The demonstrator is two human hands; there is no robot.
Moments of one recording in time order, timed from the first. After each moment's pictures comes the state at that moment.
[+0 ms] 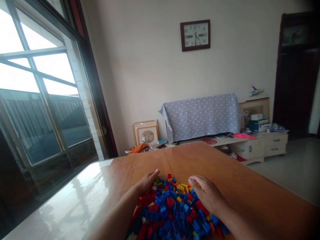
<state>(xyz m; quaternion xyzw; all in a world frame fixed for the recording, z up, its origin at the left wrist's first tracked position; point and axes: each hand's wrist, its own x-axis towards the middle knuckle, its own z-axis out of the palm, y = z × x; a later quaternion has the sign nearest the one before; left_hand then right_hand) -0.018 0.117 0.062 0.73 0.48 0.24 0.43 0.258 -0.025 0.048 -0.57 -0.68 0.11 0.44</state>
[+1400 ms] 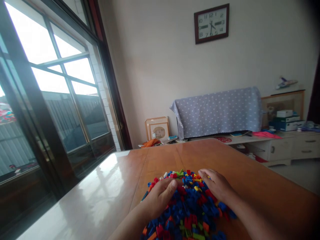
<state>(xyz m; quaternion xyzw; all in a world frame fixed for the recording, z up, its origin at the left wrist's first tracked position) -0.020 -0.074 0.140 0.81 0.38 0.27 0.36 0.260 -0.028 0.044 -0.57 -0.70 0.11 0.42</state>
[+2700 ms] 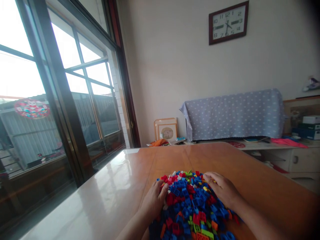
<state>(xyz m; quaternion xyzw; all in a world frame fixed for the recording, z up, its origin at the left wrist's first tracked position) -0.081 -0.060 0.060 0.72 0.57 0.32 0.22 0.241 -0.038 0.042 -0.52 -0.72 0.13 0.44</state>
